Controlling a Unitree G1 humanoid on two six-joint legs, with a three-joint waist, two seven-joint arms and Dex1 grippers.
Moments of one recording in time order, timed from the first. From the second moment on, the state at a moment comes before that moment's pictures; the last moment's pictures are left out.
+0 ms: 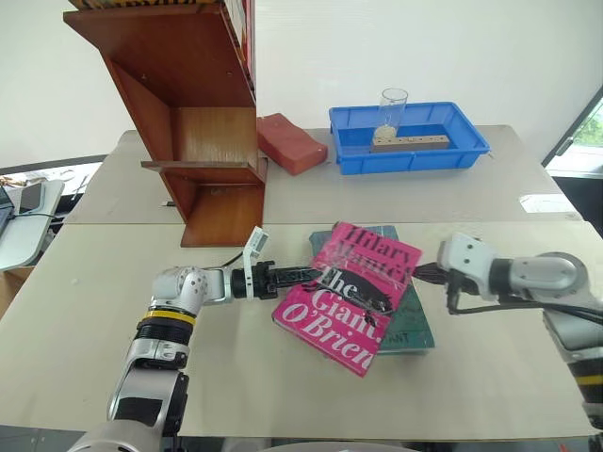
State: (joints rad) left arm -0.55 0.31 0.00 0.37 -0.74 1.14 -0.95; right arm -0.29 -0.88 0.08 -0.07 0.10 0.19 1.07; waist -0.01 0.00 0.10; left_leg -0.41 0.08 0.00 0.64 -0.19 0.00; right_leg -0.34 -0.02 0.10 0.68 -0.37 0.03
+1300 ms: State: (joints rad) left arm -0.97 0.71 -0.16 0.14 0.10 -0.40 -0.85; right arm -0.29 -1.08 -0.53 -0.50 0.70 0.80 1.03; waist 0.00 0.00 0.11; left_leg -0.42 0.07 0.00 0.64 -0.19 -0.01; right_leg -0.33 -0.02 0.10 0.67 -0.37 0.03
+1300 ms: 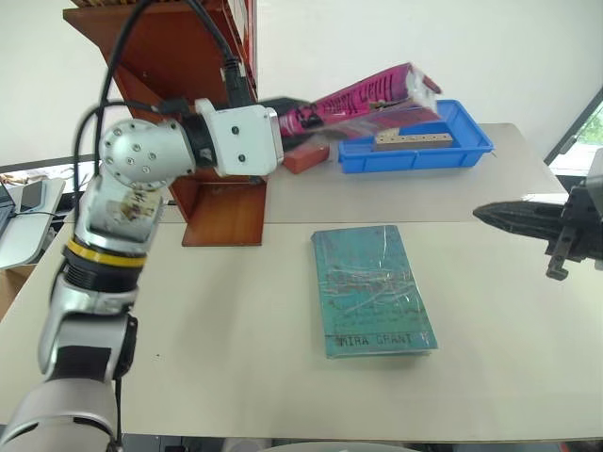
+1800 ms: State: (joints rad) left arm -0.97 0.92 -0.19 0.31 0.32 -0.43 -0.90; right arm -0.61 -0.99 -0.26 -0.42 0.77 0.81 0.90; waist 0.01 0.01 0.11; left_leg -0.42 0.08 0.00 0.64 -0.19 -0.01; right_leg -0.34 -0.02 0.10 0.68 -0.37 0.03
